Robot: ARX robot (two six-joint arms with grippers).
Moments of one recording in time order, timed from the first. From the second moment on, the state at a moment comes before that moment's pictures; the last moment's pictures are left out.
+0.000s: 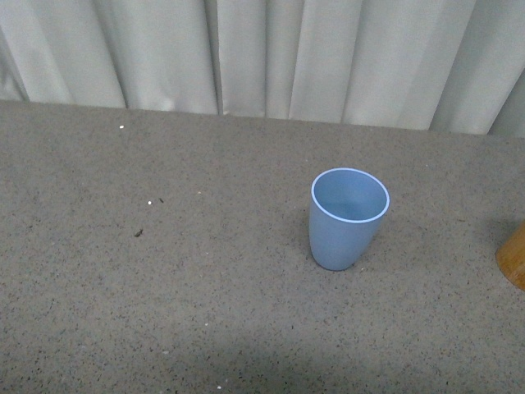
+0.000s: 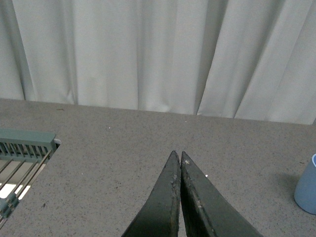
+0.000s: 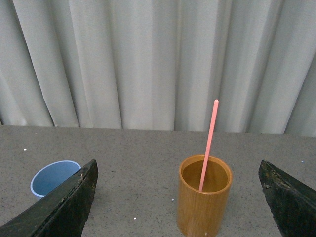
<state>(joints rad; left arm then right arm) 0.00 0.01 0.02 0.00 0.00 -0.01 0.00 0.00 0.01 0.00 0.00 0.00</state>
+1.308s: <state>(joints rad) 0.00 0.00 0.02 0.00 0.00 -0.01 -0.20 1.62 0.78 0.38 0.12 0.00</state>
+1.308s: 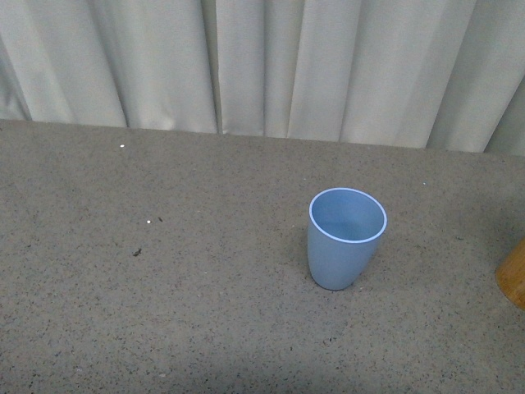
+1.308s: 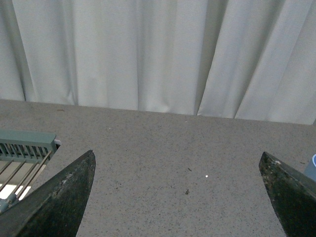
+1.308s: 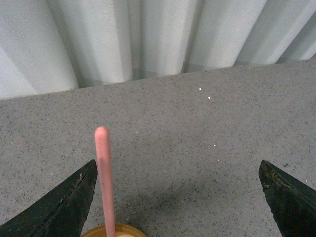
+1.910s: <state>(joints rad) 0.00 0.00 0.02 0.00 0.00 -0.01 -0.11 1.84 0.92 0.40 0.19 0.02</state>
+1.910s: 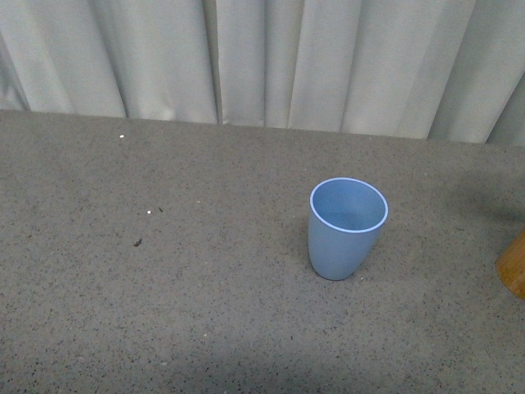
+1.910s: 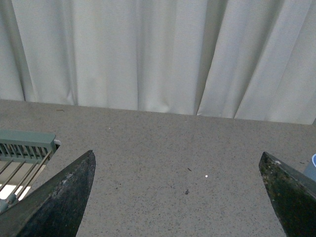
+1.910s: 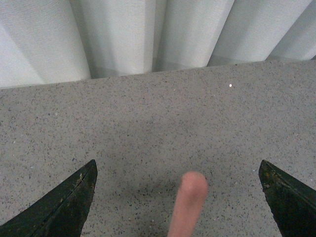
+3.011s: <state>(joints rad) 0.00 0.00 0.02 0.00 0.00 -0.01 -0.10 1.77 0.94 0.46 0.18 0.08</state>
